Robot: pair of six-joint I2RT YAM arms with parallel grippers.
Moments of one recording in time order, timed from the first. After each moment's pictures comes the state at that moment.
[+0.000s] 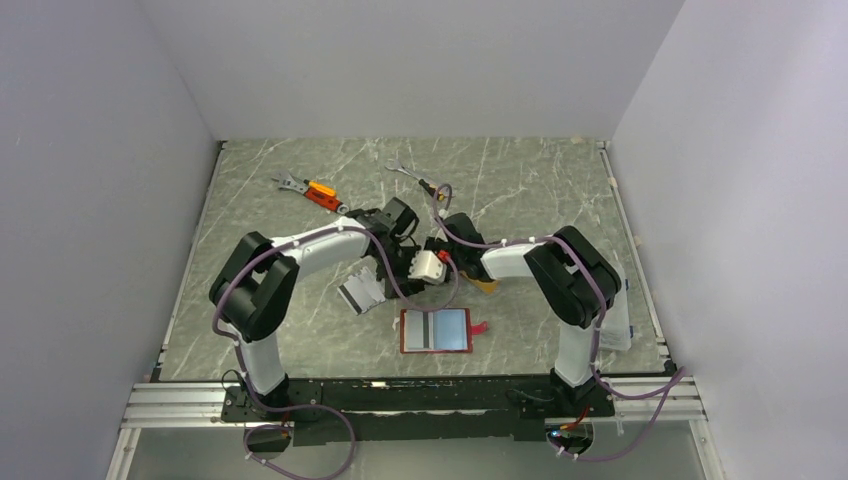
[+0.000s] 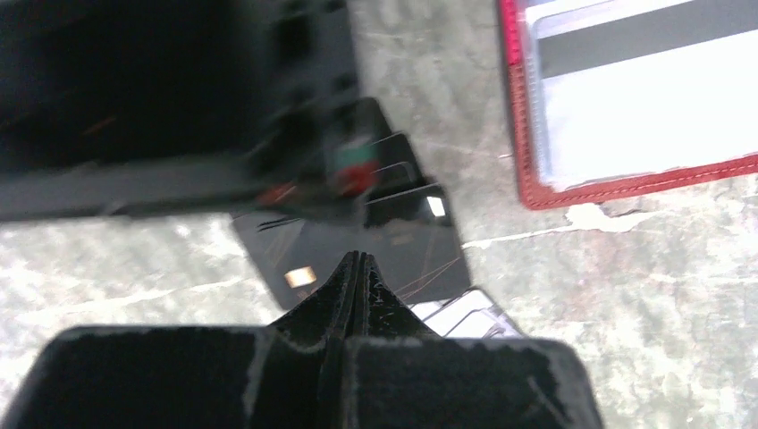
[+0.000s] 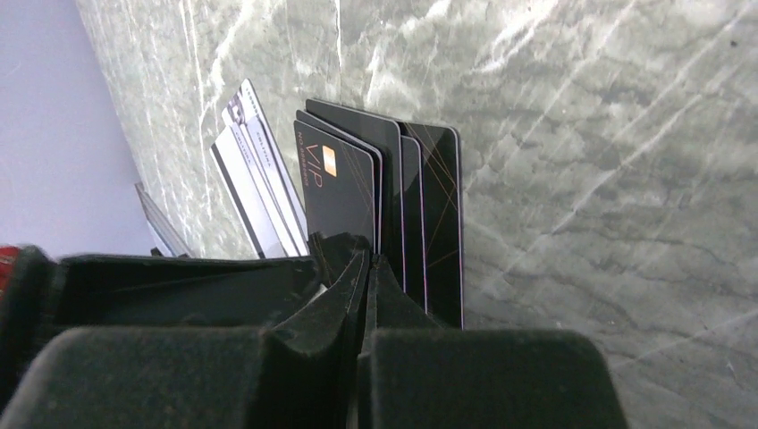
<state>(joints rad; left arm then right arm) -0.70 1.81 1.21 -0.64 0.32 1.07 0.63 1.90 0.91 0.21 -0.45 0.87</state>
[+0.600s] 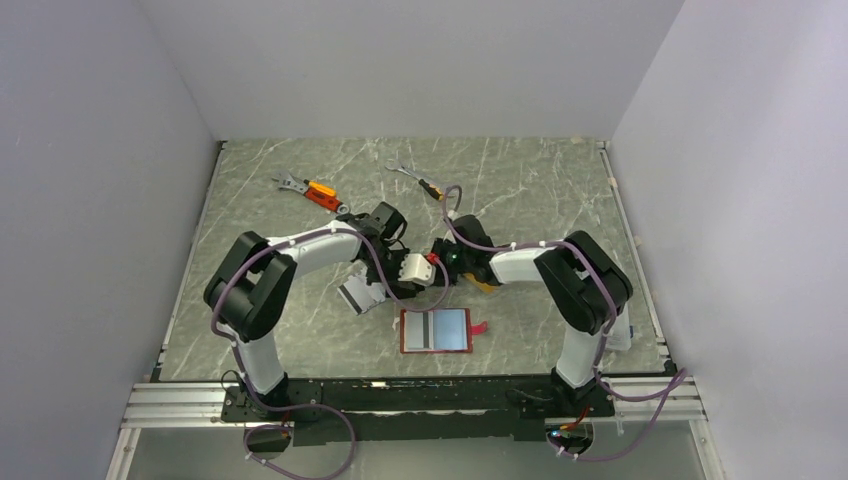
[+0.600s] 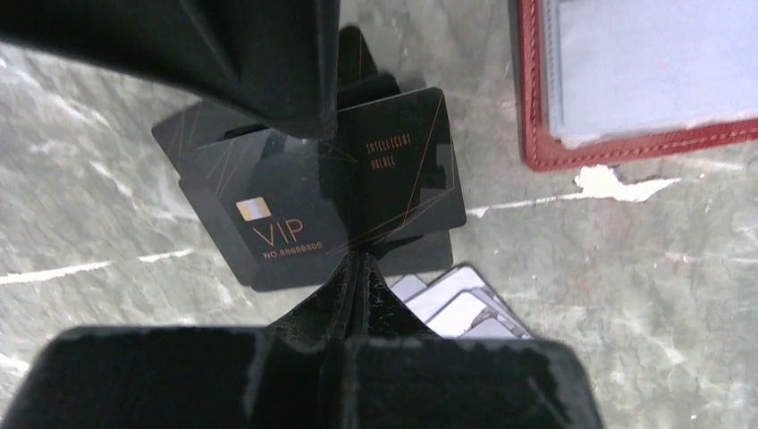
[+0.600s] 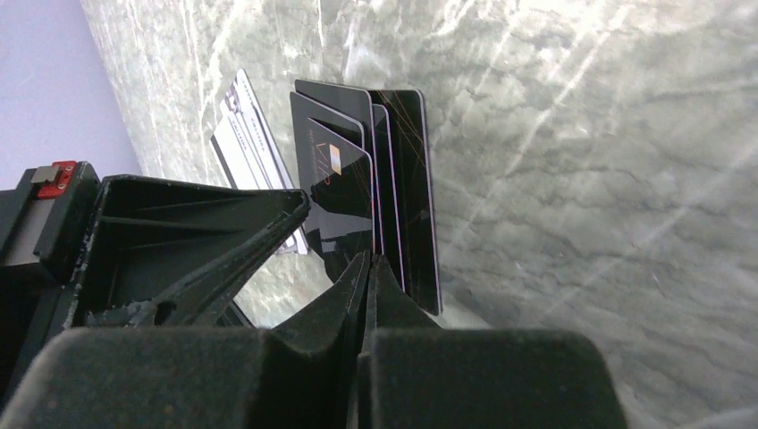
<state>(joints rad) -0.63 1.80 1.15 -0.63 0.35 1.08 0.60 1.84 0.84 0.23 -0.45 0.88</state>
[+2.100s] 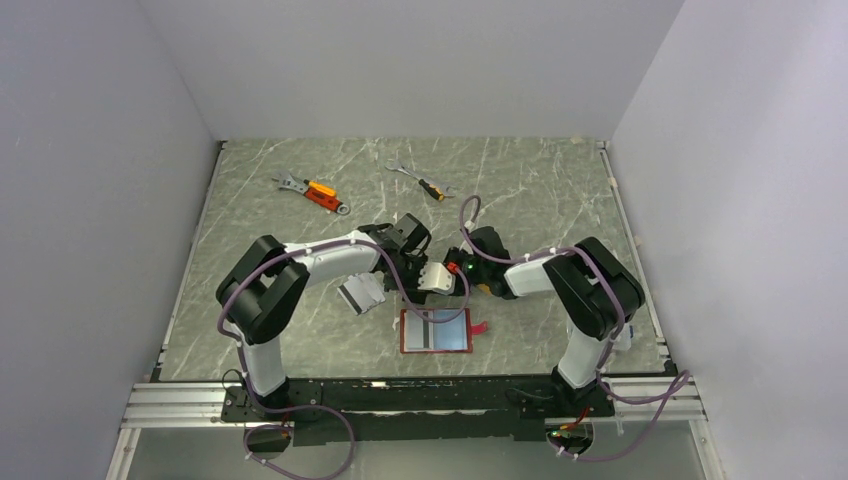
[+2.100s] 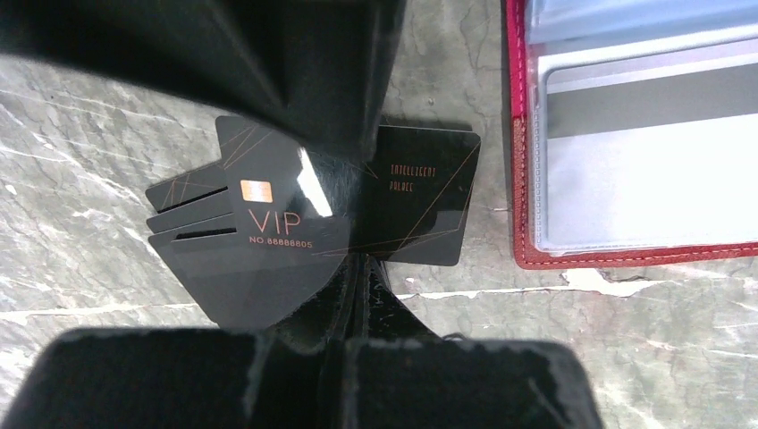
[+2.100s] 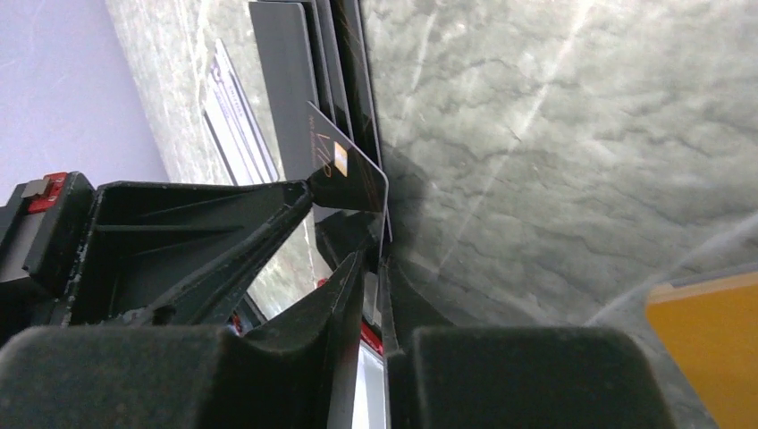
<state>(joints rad) -0.78 1.83 1.17 -0.55 0.22 0.95 0.55 1.76 0.65 0.37 -0.49 0.91</state>
